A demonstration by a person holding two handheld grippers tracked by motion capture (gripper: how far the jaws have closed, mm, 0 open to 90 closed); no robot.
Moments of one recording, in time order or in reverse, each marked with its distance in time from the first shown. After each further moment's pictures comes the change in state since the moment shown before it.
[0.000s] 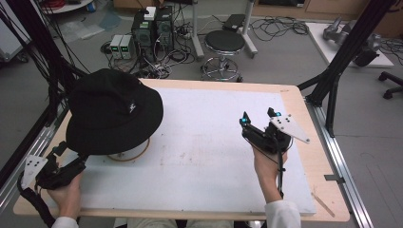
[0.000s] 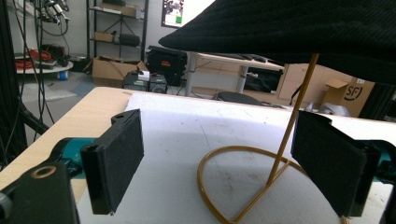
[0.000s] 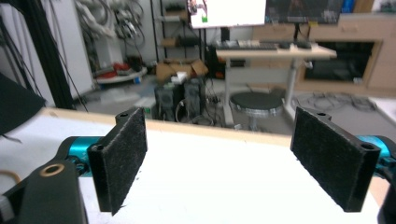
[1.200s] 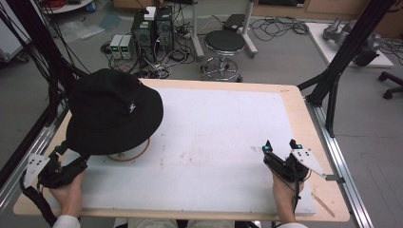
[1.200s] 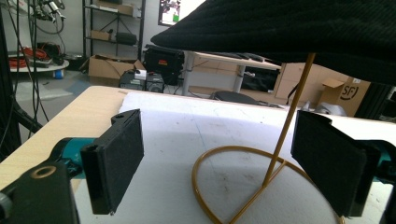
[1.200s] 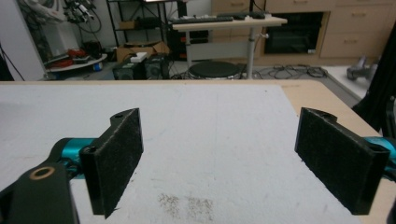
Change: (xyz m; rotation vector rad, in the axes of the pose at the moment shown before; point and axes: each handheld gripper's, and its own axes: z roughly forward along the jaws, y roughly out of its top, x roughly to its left) left arm -0.002 -0.001 0.004 0.003 -0.010 -0.010; right arm -0.062 -0.092 -0.037 0.052 -0.153 0.050
